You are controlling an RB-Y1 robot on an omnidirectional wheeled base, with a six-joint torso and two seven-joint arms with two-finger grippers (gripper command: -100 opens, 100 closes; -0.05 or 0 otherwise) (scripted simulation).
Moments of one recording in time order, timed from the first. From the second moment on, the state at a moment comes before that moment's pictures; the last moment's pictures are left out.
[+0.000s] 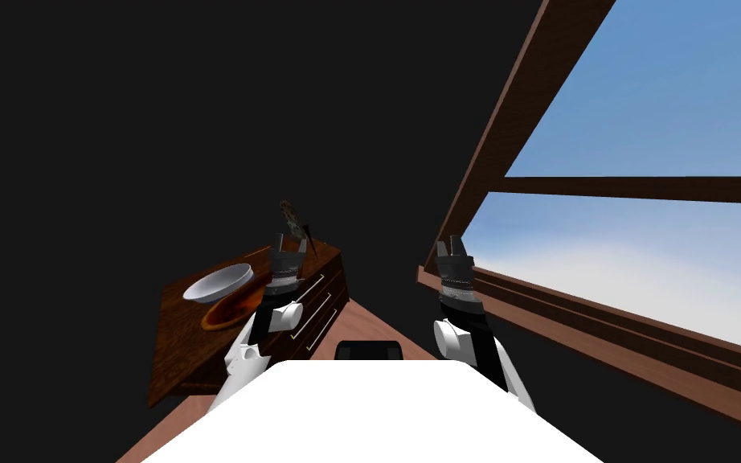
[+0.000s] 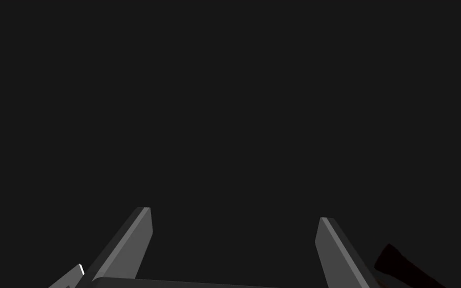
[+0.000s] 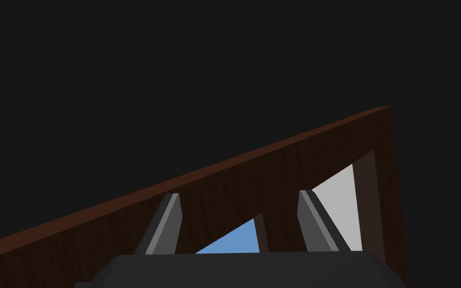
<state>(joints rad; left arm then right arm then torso) 0.25 0.19 0.10 -1.98 0.15 -0.62 0.25 0.49 0.03 0.02 -2.35 0.11 -0.42 -0.02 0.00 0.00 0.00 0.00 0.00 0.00</state>
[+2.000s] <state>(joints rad) -0.26 0.21 0.29 -1.48 0.40 -0.67 0.38 0.49 0.03 0.02 -2.35 0.11 -0.42 -0.02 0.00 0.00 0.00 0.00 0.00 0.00</state>
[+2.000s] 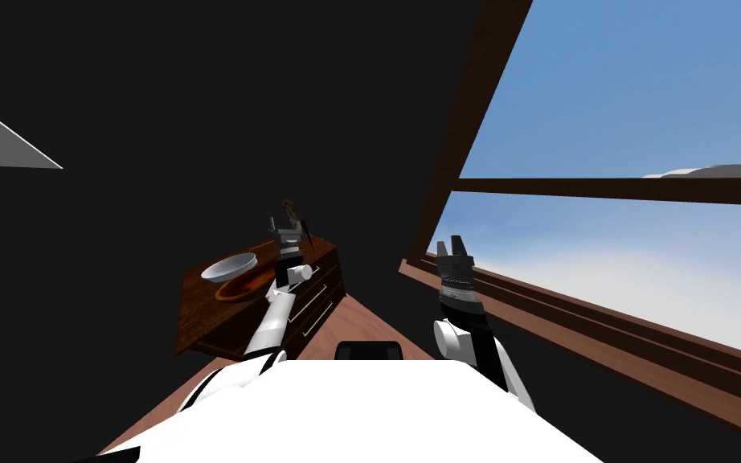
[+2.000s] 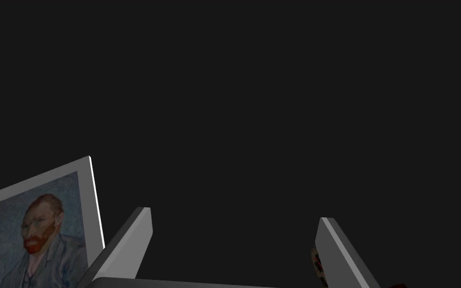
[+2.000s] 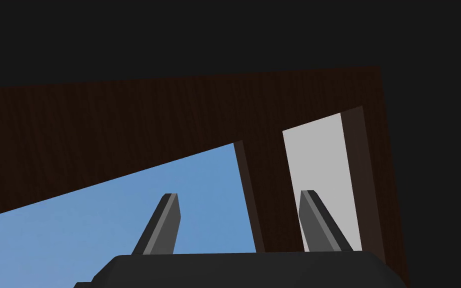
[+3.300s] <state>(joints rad) -0.56 0.18 0.51 -1.09 0.58 -0.66 0.42 0.49 0.03 0.02 -2.35 0.11 -0.42 -0.02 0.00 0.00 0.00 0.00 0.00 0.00</state>
